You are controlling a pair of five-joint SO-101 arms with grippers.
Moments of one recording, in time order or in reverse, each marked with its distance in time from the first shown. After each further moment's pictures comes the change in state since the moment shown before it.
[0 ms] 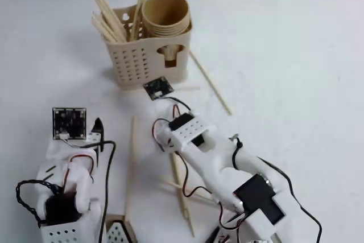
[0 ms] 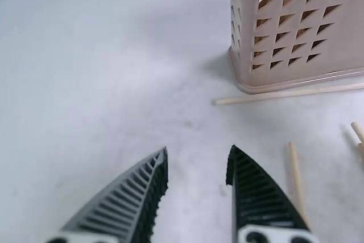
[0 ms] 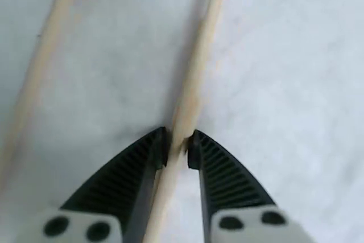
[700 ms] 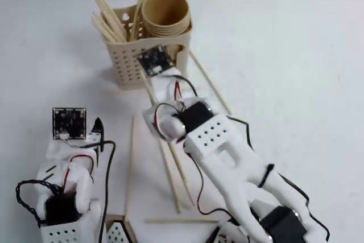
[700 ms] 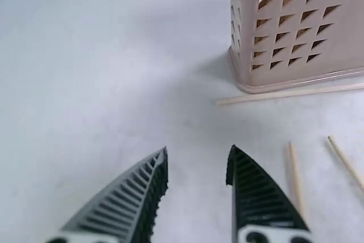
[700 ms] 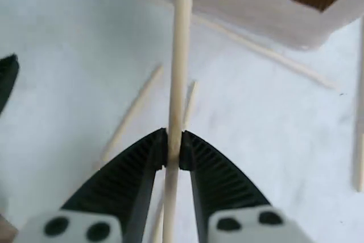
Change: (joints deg) left arm 0.0 0.0 0.0 0.0 0.0; right arm 0.9 -21.7 -13.1 13.2 1.8
